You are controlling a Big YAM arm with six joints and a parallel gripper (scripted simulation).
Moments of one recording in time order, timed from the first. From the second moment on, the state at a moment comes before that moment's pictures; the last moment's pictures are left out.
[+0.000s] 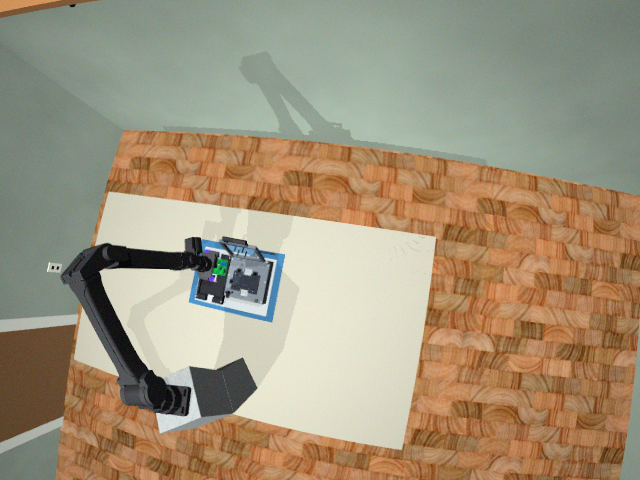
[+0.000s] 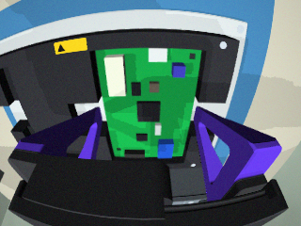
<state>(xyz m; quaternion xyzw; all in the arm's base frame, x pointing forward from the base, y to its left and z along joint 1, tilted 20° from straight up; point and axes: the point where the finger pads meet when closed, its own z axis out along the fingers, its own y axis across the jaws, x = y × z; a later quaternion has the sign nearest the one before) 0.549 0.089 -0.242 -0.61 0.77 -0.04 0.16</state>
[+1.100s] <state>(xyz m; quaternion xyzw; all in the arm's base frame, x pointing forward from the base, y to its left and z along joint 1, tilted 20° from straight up) 0.549 0.089 -0.242 -0.61 0.77 -0.04 0.16</state>
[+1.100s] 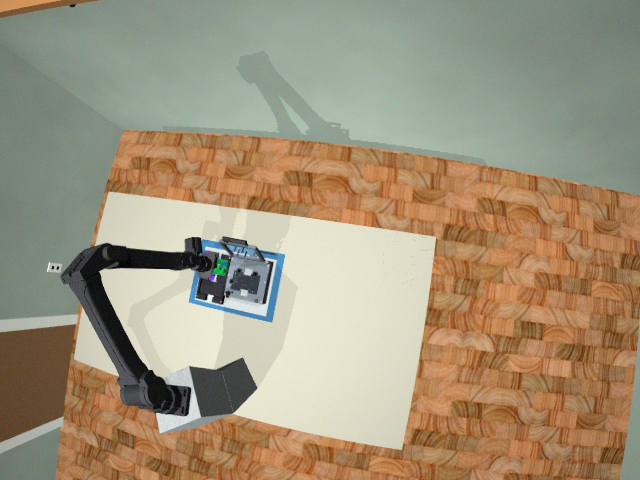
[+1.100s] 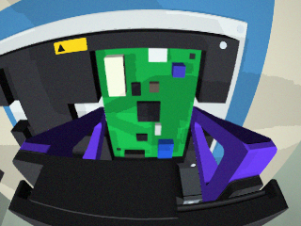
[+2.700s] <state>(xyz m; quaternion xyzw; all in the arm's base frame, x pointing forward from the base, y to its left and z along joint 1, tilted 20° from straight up) 0.549 0.089 -0.242 -0.61 0.77 -0.04 0.16</state>
